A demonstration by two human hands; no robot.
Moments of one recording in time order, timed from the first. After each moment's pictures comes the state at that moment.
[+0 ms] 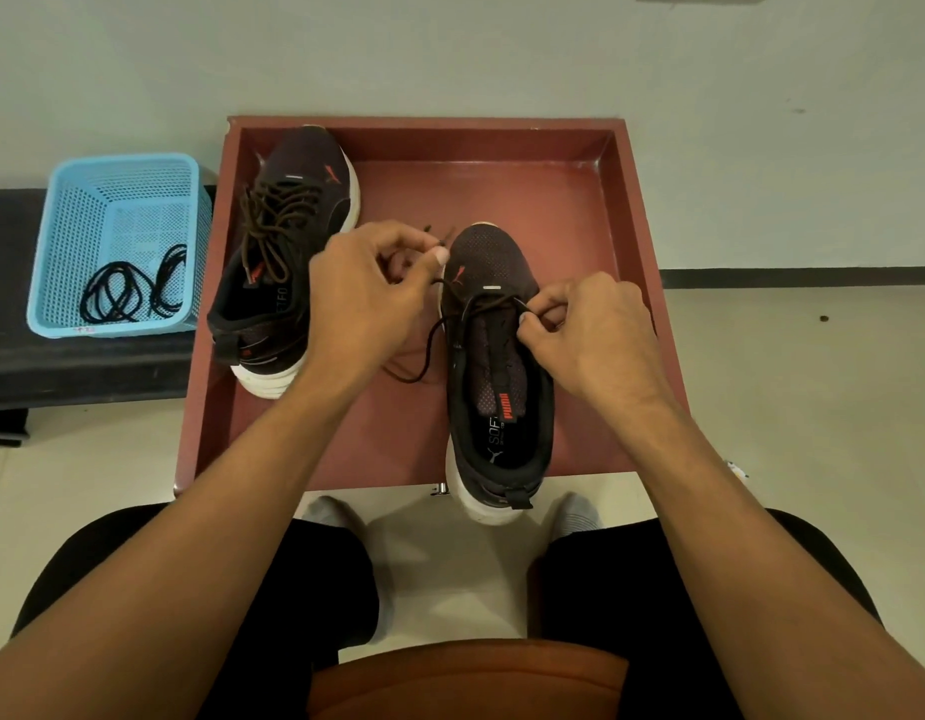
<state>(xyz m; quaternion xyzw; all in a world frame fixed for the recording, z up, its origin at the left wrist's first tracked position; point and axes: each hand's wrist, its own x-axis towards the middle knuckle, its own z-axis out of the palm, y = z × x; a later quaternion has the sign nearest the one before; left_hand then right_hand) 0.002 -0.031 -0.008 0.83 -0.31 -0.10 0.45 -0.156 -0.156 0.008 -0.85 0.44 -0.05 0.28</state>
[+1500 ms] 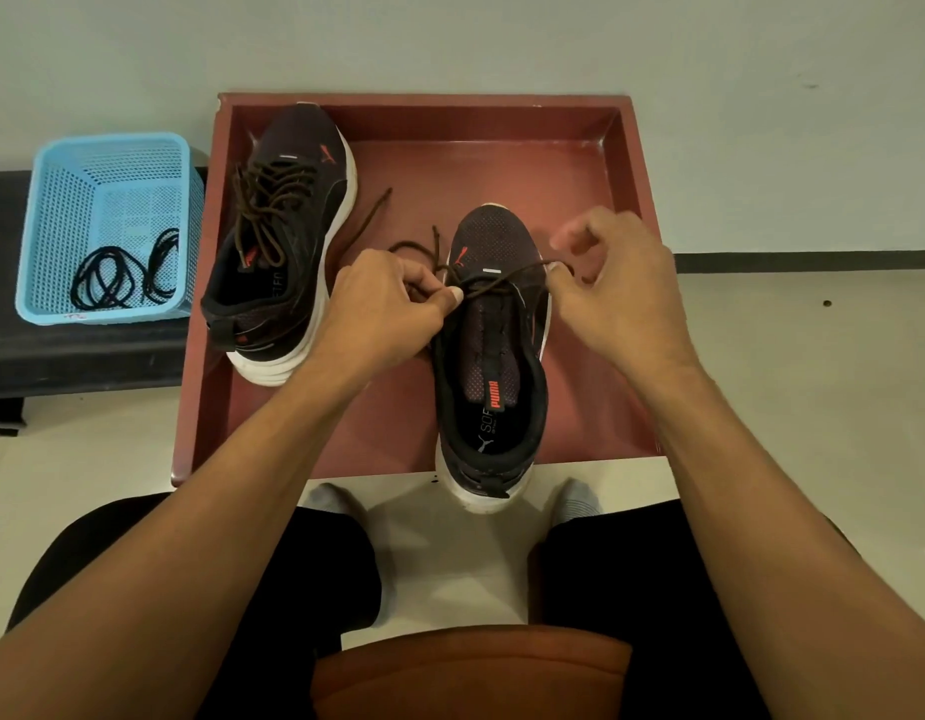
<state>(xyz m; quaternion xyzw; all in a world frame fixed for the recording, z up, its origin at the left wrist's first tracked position) -0.002 -0.028 -0.020 0.84 -0.27 -0.30 0.37 -0.156 -0.183 0.001 -0.85 0.40 -0.16 0.29</state>
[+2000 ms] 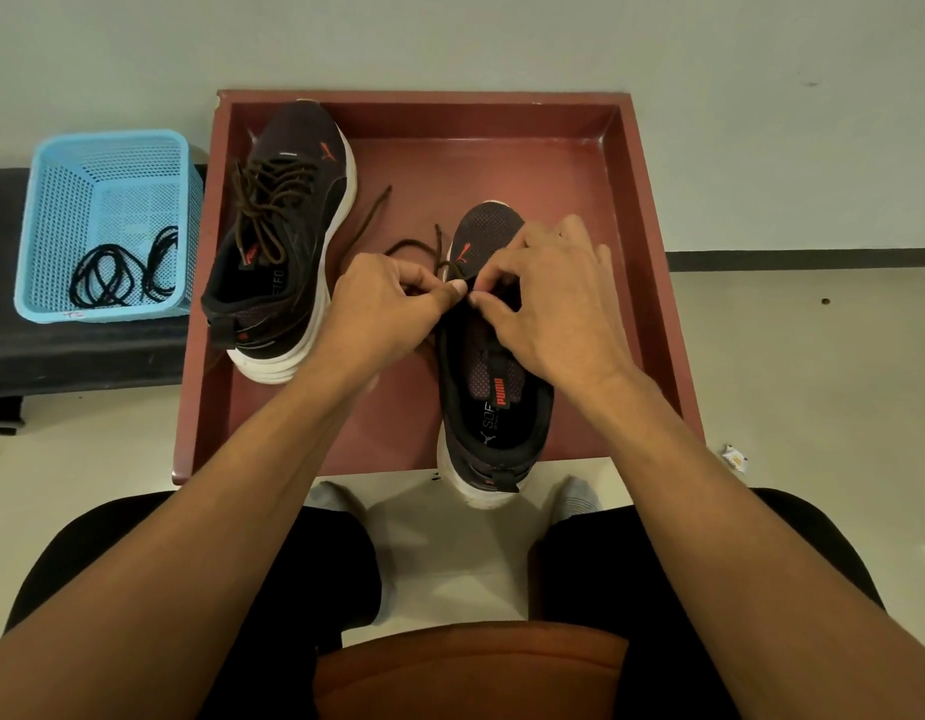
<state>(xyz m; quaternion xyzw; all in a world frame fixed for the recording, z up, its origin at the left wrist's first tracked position) -0.004 -0.029 -0.030 0.81 -0.21 -0.33 0.44 -0.131 -0.149 -0.005 -0.94 0.29 -0.08 0.13</state>
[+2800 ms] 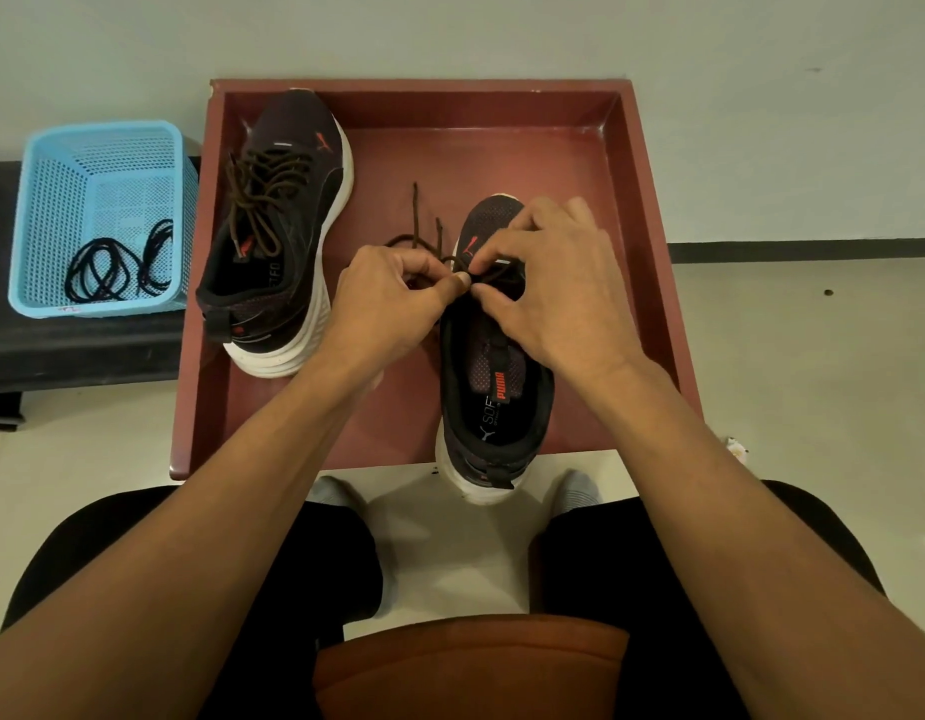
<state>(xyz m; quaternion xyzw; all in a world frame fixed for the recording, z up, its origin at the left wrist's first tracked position) -0.008 -0.030 -0.035 0.80 -0.24 -0.31 0.46 -0.132 -0.152 -0.005 -0.94 0.28 -0.10 0.17</state>
